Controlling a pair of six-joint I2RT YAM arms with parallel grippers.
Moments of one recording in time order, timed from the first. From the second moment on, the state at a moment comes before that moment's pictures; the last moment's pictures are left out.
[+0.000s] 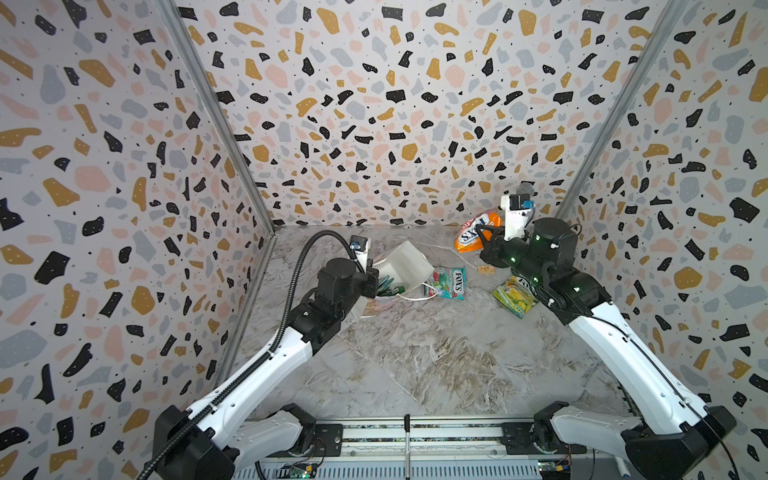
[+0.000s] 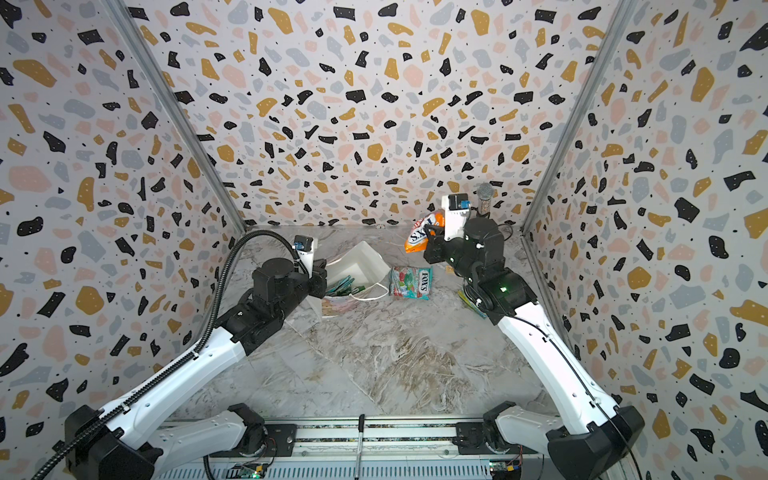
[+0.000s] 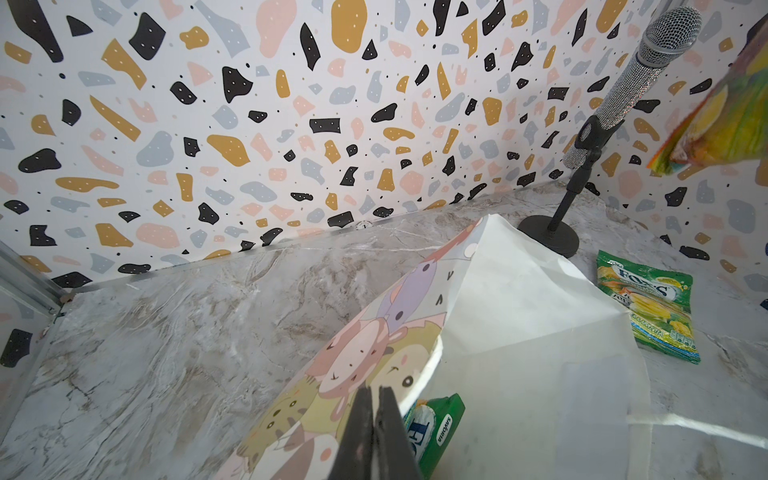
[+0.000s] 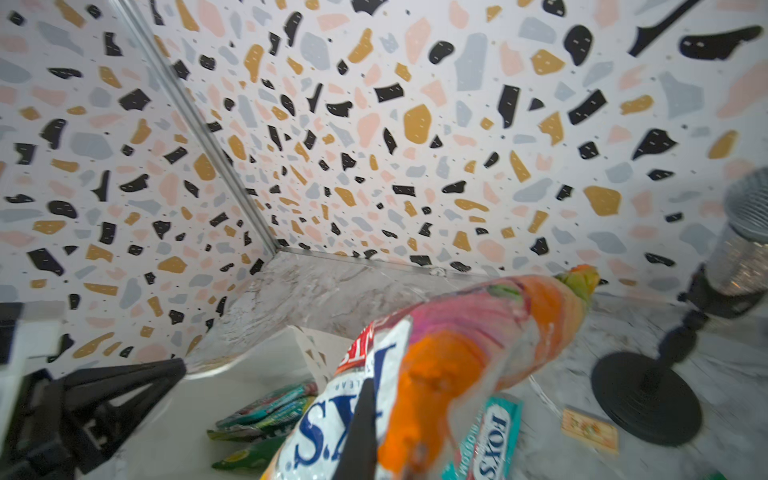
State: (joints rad) left arm -0.56 1.11 0.94 -0.14 -0.20 -0.08; right arm 0.43 1.15 1.28 -0.35 -0.07 0.24
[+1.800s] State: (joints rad) left arm -0.56 1.09 0.94 -0.14 -0.20 -0.08; right arm 0.15 1.25 0.70 -0.37 -0.33 0.23
